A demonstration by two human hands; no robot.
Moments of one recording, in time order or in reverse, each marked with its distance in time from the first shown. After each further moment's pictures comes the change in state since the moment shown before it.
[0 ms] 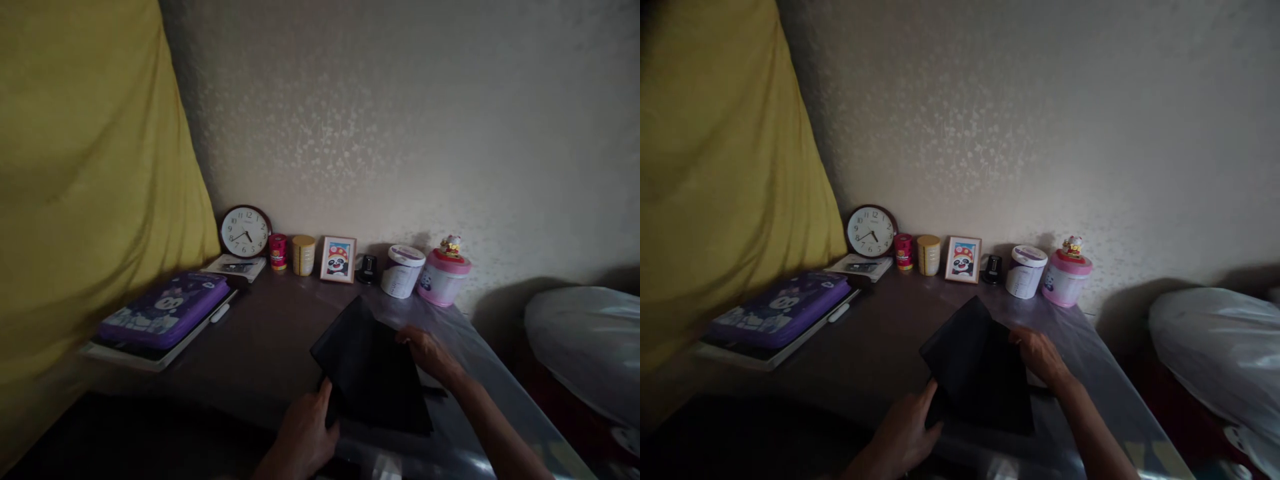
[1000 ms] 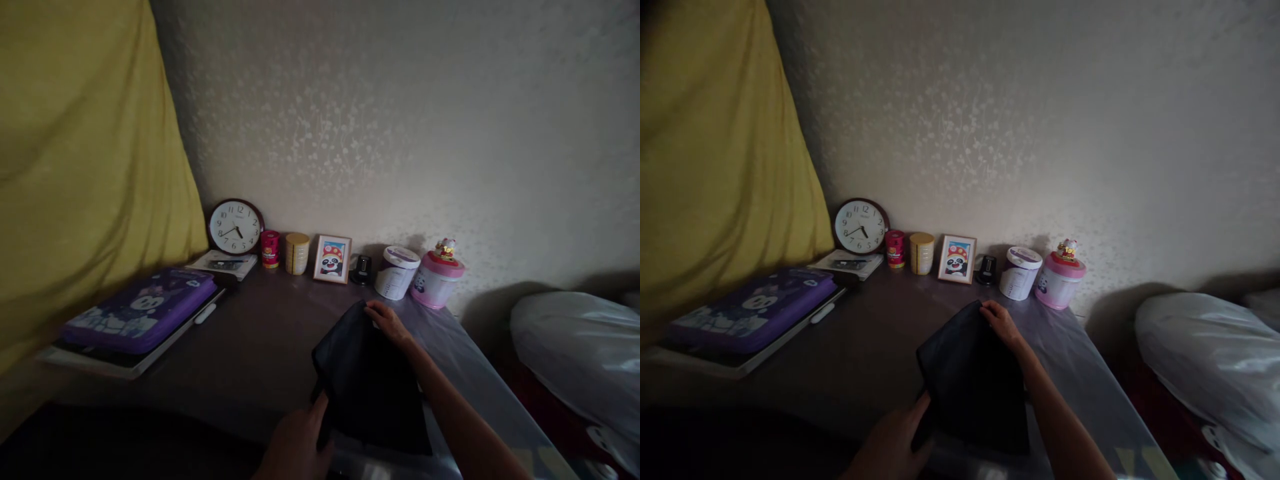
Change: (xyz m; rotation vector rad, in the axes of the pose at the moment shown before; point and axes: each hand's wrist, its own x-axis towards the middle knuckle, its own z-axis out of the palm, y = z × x) left_hand -0.002 -0.002 0.001 -0.104 -0.081 0.026; right_hand 0.084 -0.004 0.042 0.514 0.057 0.106
